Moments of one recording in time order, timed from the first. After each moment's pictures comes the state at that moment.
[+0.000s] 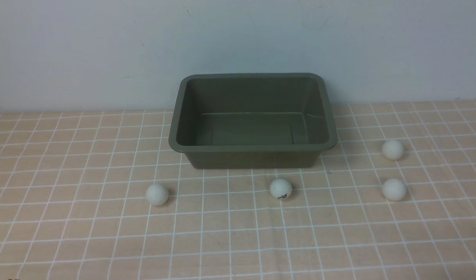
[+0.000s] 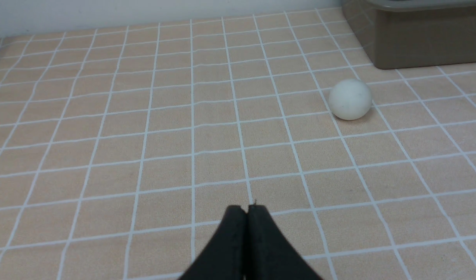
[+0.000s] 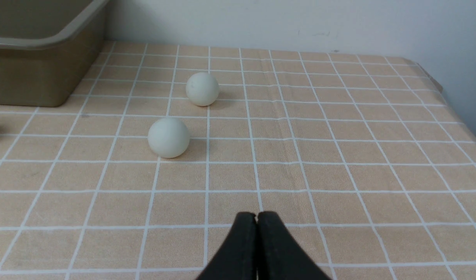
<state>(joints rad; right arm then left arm) -0.09 -0.01 0.00 0.00 0.47 -0.05 -0.14 -0.01 0.02 0.18 0.43 -0.18</state>
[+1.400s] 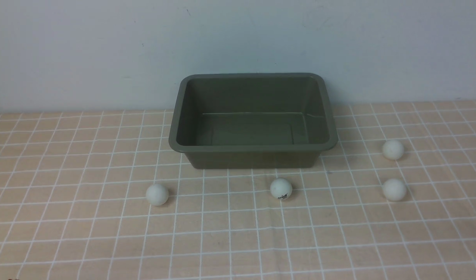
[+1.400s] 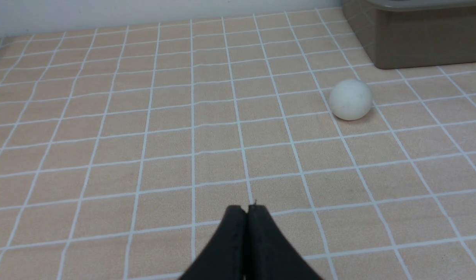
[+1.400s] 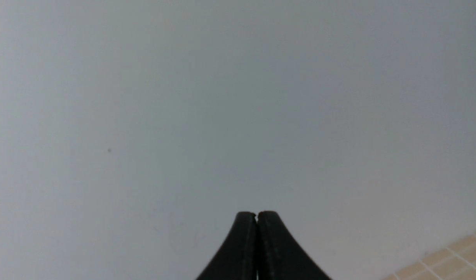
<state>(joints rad) -0.09 -0.01 -0.11 0.44 -0.01 0.08 -0.14 -0.01 0.02 0.18 0.43 -0.18</state>
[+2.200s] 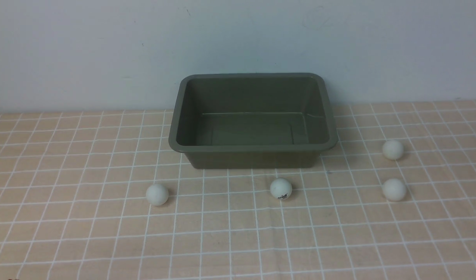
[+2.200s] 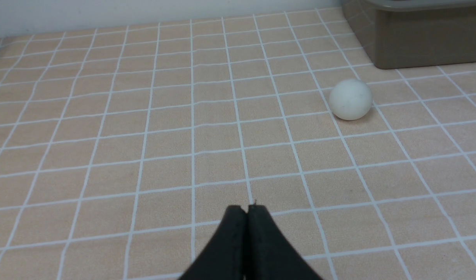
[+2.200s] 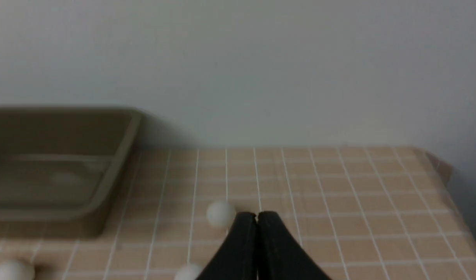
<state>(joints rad) -0.09 0.71 -0.68 0.13 0.57 -0.14 -0.14 -0.01 0.02 0.18 0.43 -0.18</state>
